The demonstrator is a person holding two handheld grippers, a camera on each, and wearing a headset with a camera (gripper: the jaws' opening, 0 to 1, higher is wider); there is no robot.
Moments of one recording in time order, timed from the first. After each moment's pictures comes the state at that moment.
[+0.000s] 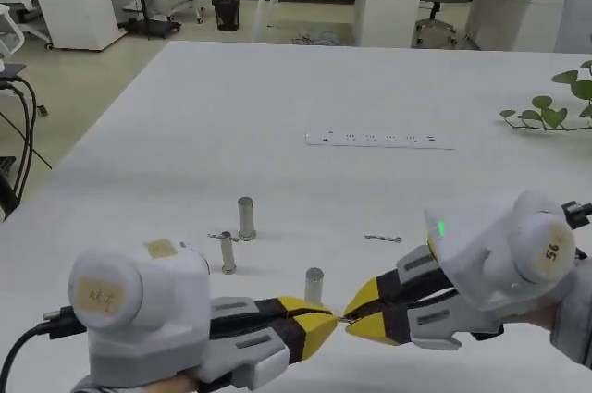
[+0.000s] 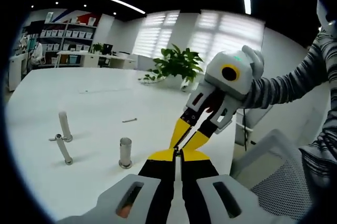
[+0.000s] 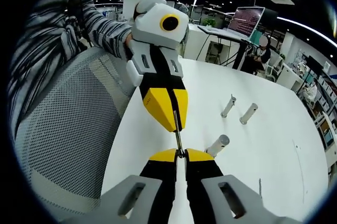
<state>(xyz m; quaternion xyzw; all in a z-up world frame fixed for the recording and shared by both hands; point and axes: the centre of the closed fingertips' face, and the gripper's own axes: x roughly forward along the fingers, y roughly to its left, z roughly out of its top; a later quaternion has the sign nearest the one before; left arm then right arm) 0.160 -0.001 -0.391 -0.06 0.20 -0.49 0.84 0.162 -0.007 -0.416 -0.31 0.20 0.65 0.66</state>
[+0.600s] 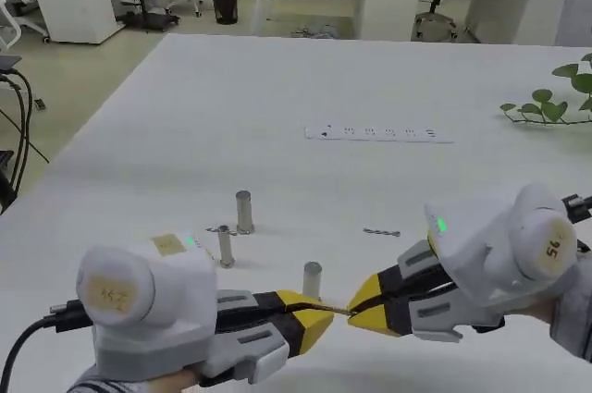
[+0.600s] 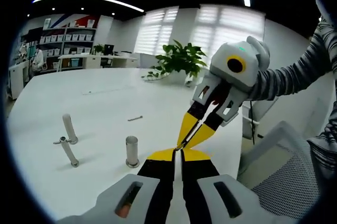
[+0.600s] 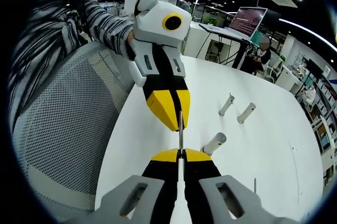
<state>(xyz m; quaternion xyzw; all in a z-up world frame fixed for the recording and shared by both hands) 0.169 0.003 -0.400 -0.03 0.21 -0.47 0.86 0.168 -0.011 -0.416 -0.34 0.19 0.64 0.66</state>
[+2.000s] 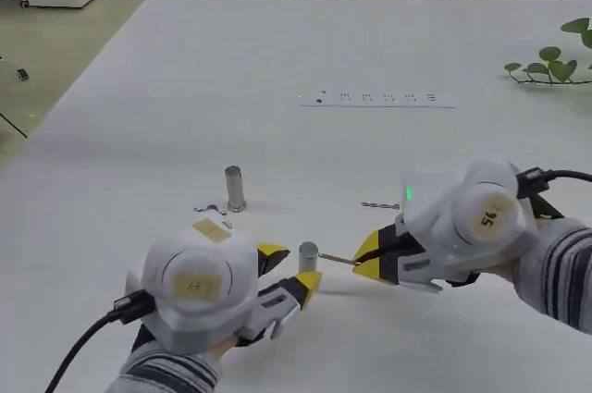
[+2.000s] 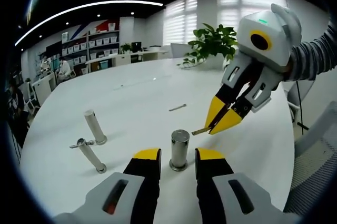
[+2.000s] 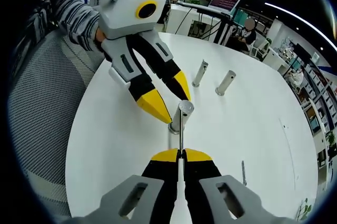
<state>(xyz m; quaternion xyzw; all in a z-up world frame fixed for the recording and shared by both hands) 0.240 0.018 -0.456 0.06 0.23 -0.34 0.91 0.231 -0.028 -0.459 -0.37 0.24 0.57 0.69</state>
